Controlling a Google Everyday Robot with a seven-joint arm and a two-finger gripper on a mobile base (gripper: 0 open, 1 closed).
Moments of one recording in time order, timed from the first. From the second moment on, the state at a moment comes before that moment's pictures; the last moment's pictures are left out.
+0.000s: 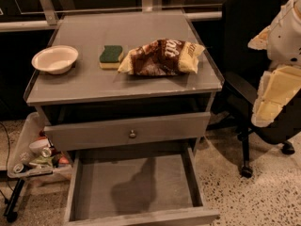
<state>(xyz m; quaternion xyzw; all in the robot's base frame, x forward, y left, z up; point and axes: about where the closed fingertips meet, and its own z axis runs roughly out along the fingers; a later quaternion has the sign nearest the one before) 0.438 -0.217 0.976 -0.60 0.78 -0.03 0.16</state>
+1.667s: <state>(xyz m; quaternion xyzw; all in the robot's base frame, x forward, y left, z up) 0.614 -0.152 0.968 -0.62 0.77 -0.02 0.16</state>
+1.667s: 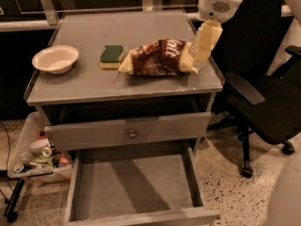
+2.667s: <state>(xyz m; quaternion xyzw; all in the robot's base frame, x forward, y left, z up) 0.674 -0.122 0.945 -0.62 0.76 0.00 0.17</state>
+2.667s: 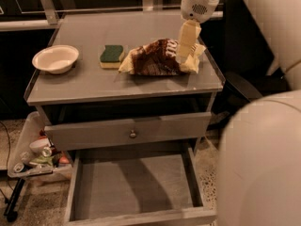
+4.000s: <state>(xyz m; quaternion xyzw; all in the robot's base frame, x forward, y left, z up) 0.724 -0.073 0.882 -0.61 0.77 0.07 0.15</state>
